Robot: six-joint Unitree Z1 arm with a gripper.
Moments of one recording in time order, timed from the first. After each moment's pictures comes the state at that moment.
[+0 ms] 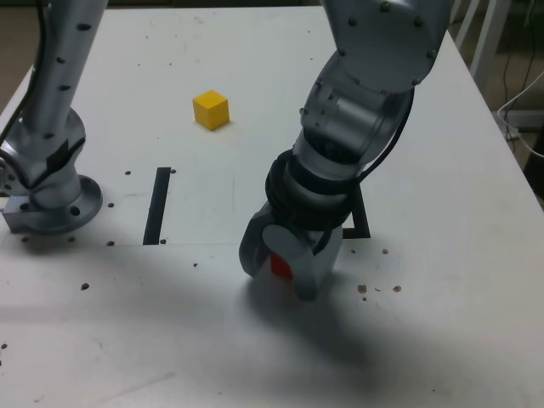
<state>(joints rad) -0.40 2.16 -1.53 1.26 0.01 0.08</state>
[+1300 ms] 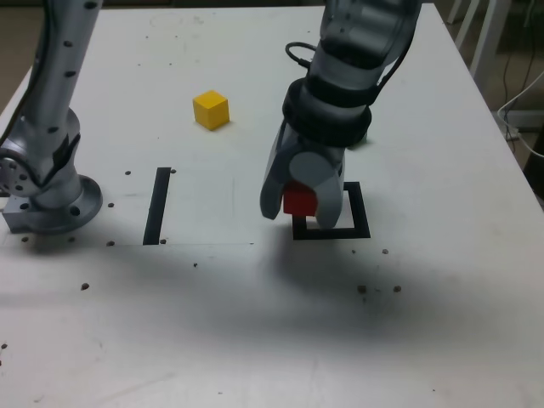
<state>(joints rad) -0.17 2.11 -1.63 1.39 -0.02 -0.02</state>
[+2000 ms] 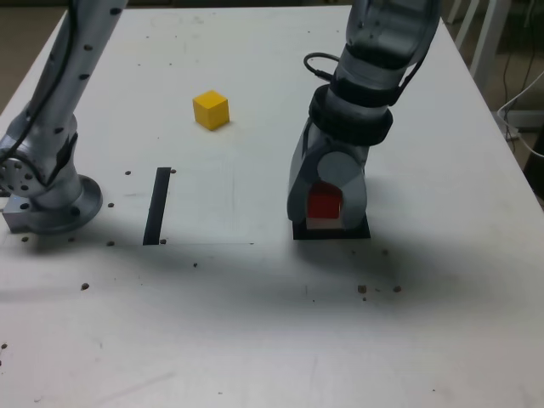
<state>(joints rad) -0.08 2.19 -1.68 1.35 -0.07 0.03</state>
